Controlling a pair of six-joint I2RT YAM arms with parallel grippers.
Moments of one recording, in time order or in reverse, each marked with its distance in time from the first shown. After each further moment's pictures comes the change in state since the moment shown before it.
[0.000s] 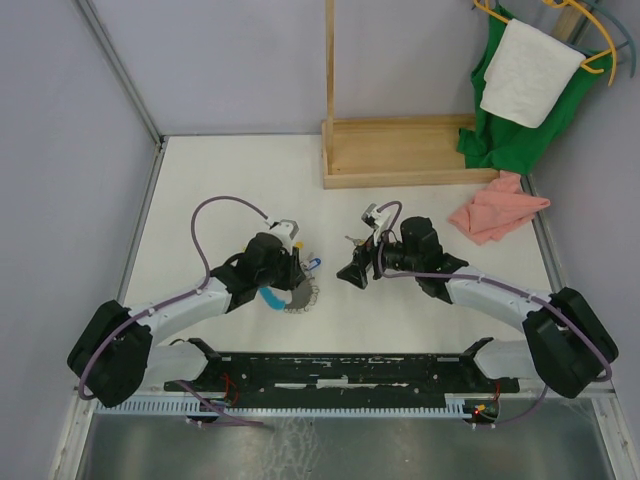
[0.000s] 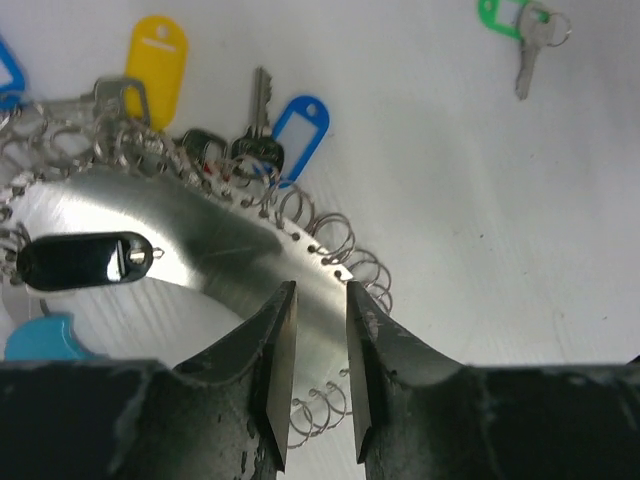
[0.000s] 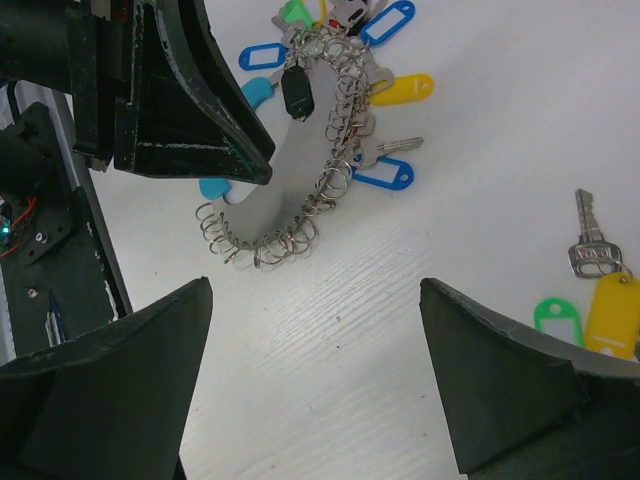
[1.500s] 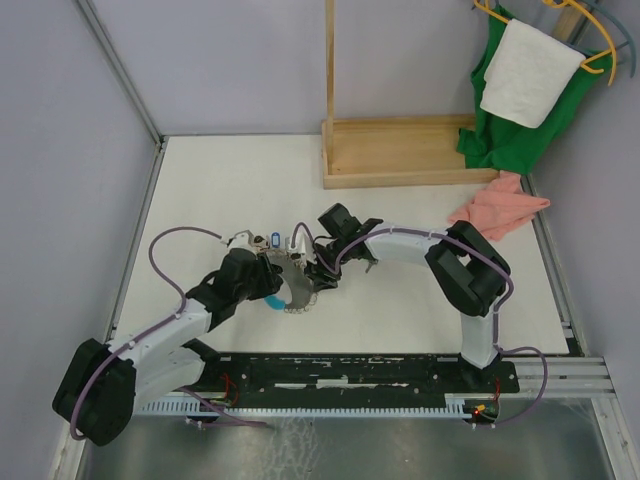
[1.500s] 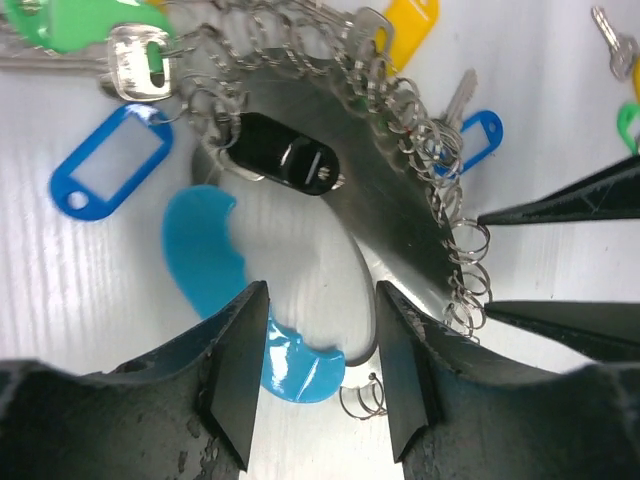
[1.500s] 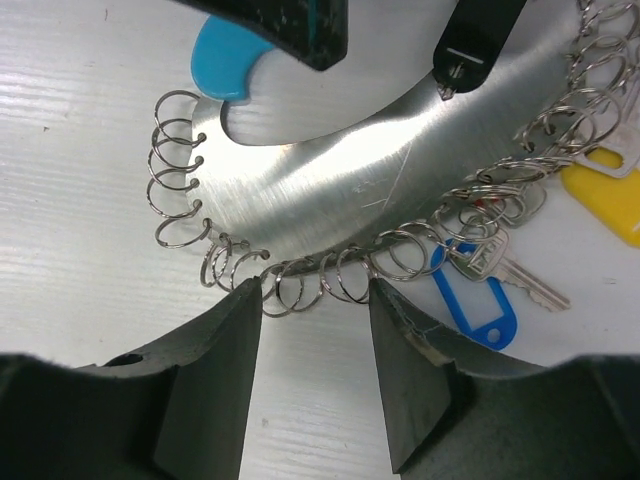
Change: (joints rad) left arm 0.138 -0.216 -0.219 -0.037 -0.132 -0.292; right arm 0.190 0.676 0.659 -0.602 -0.142 -0.844
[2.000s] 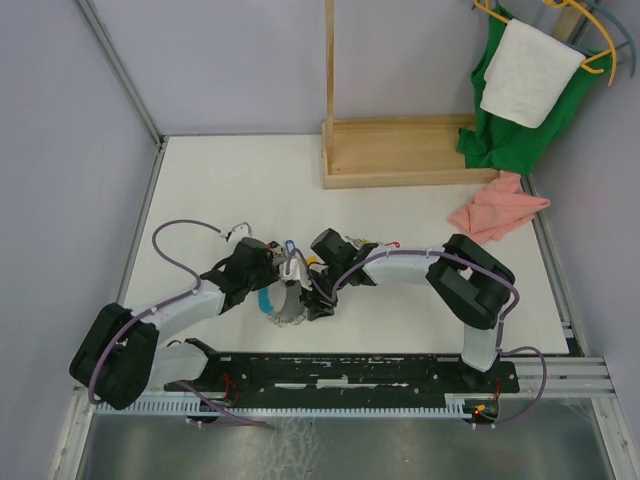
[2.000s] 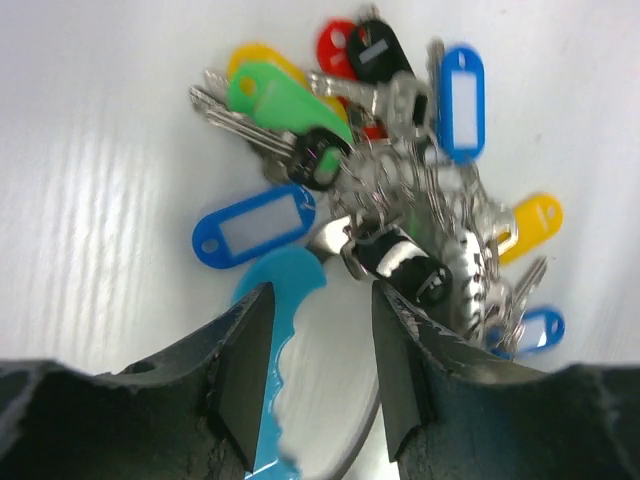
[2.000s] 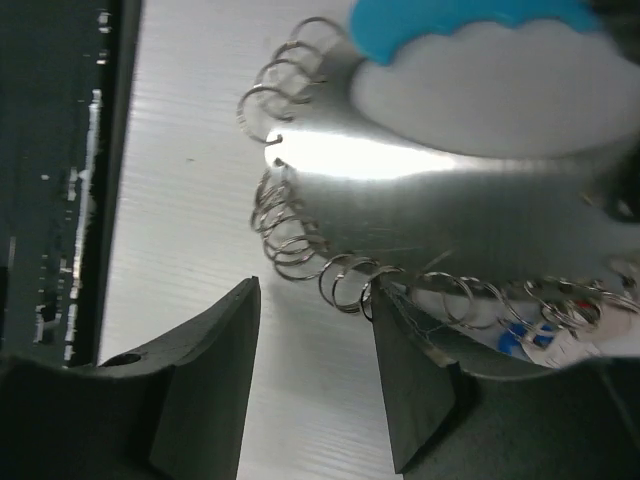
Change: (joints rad) left arm 0.001 0.169 0.077 -0.032 -0.179 -0.114; right arm 0.113 -0.046 -0.127 0.090 -0.010 0.123
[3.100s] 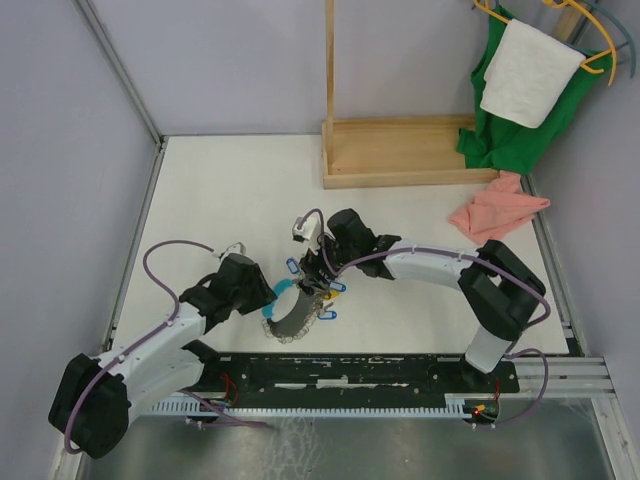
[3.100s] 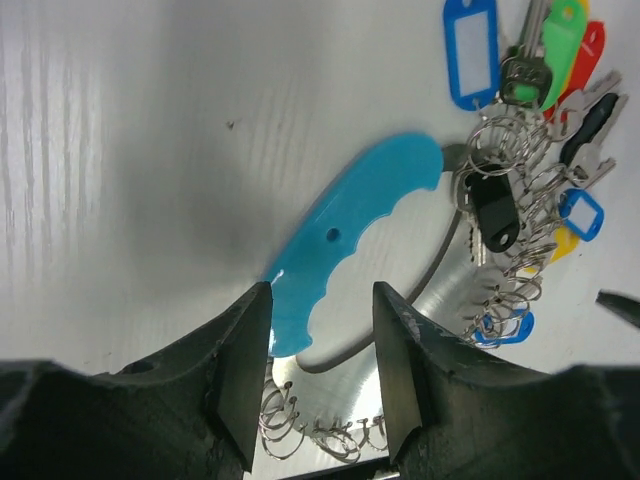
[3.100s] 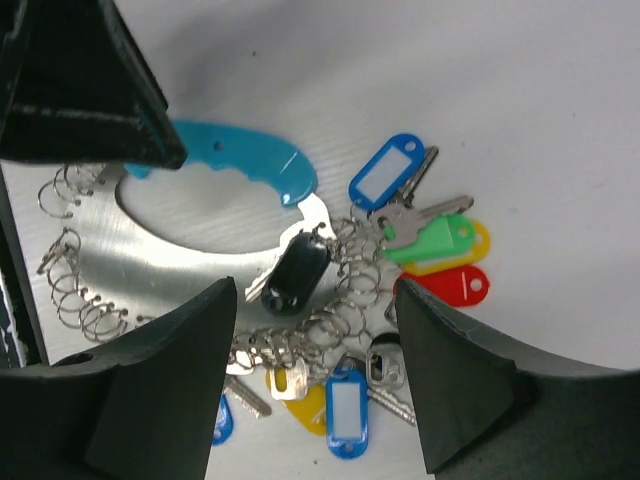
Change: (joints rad) left arm 0.003 -0.258 -0.039 -0.266 0.191 -0.047; right arm -0.050 -0.218 -0.128 0.232 0.280 0.365
